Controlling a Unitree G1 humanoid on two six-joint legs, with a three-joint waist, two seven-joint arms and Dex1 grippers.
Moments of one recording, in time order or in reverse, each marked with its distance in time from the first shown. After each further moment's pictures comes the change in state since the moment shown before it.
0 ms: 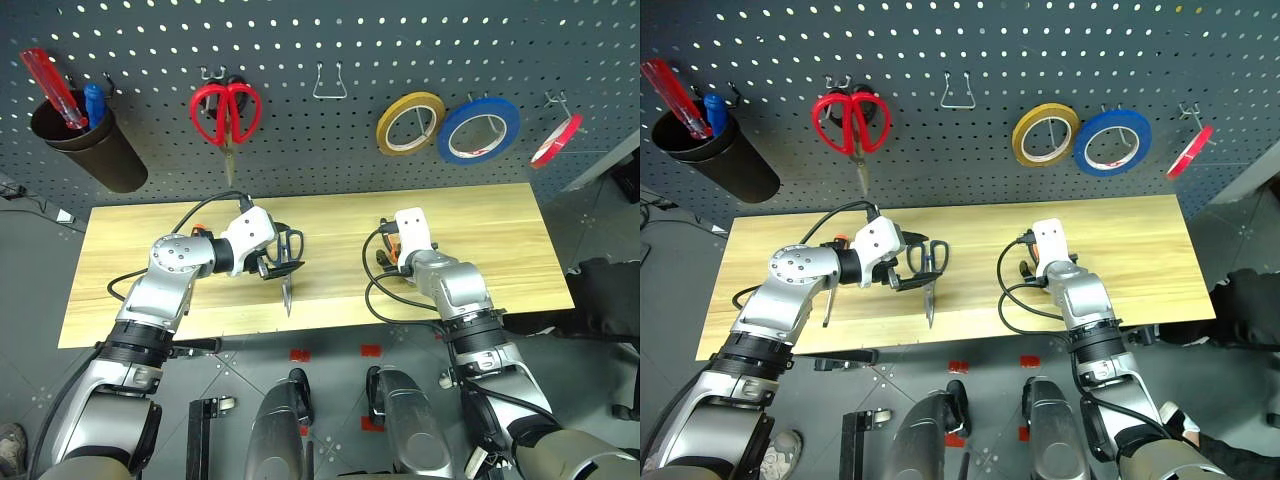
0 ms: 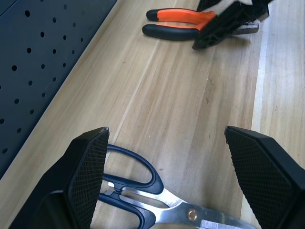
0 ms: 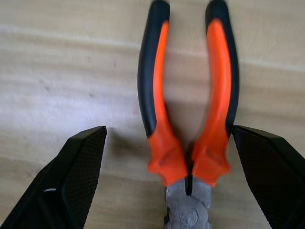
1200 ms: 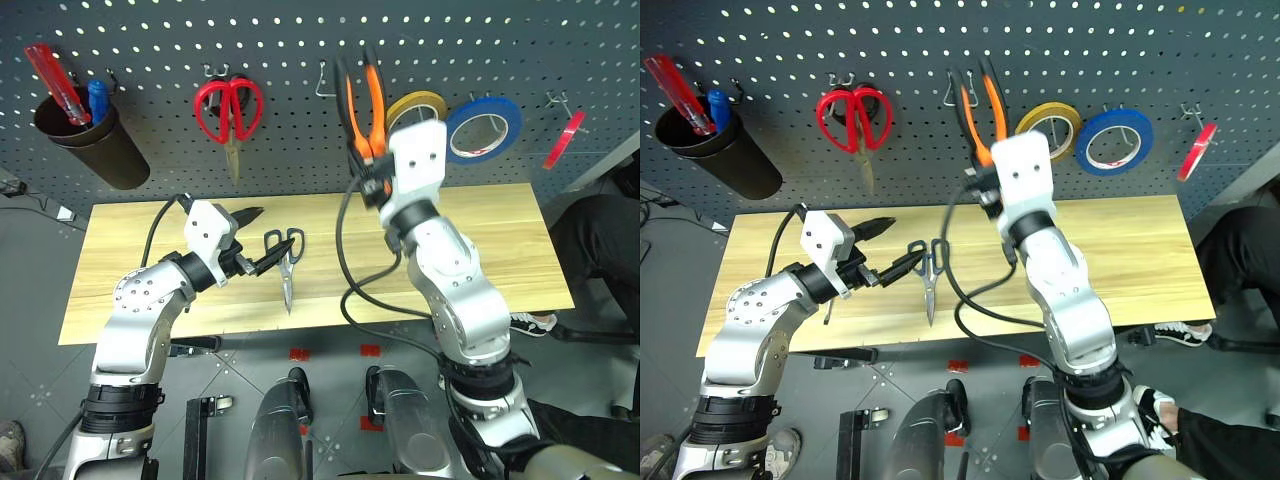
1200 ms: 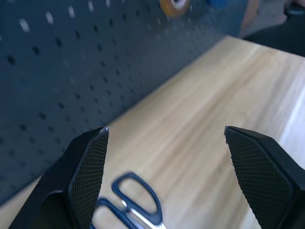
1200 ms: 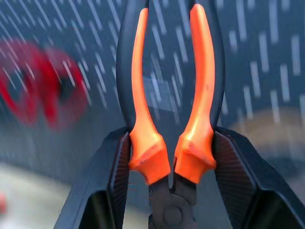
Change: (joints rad) left arm 0.267 -0.099 0.260 -0.499 -0.227 0.235 0.288; right arm -0.017 0.095 0.173 -0.719 -0.077 -0.412 0.019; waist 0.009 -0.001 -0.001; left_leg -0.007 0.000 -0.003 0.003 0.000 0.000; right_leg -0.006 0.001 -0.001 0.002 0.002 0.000
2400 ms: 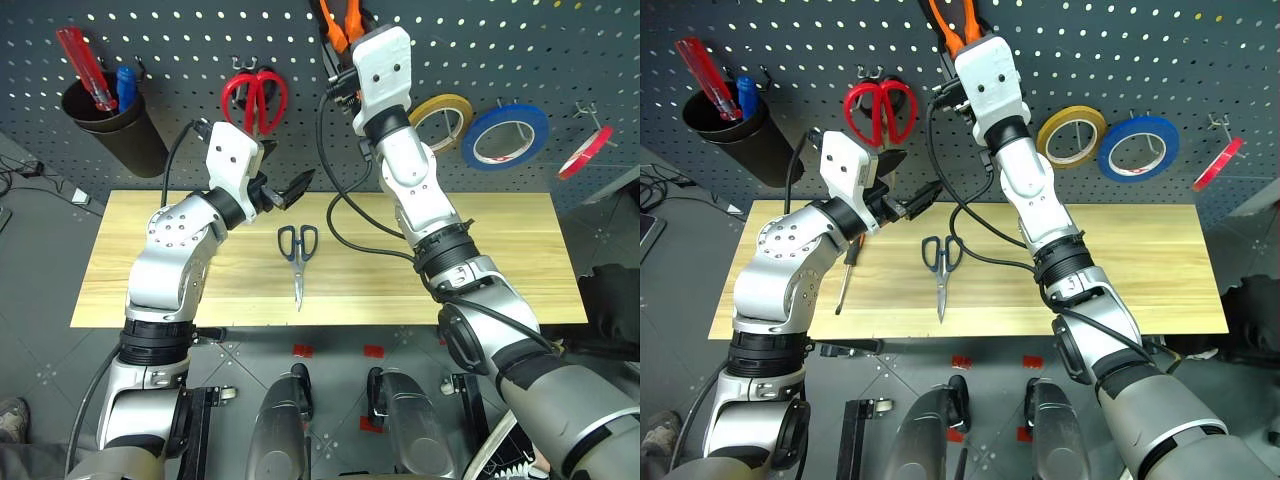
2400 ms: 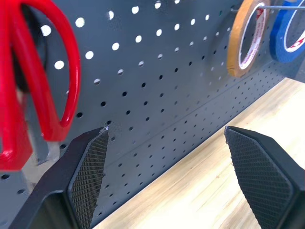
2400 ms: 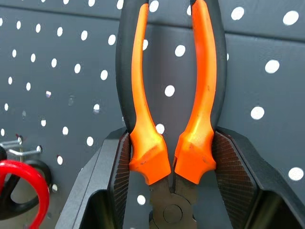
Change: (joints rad) left arm -0.318 -0.077 -0.071 0.112 0.054 0.126 0.165; right arm -0.495 -0.047 -0.138 1.175 -0.070 -0.926 -0.051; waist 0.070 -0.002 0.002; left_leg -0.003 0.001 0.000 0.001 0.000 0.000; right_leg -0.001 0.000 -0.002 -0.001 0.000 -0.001
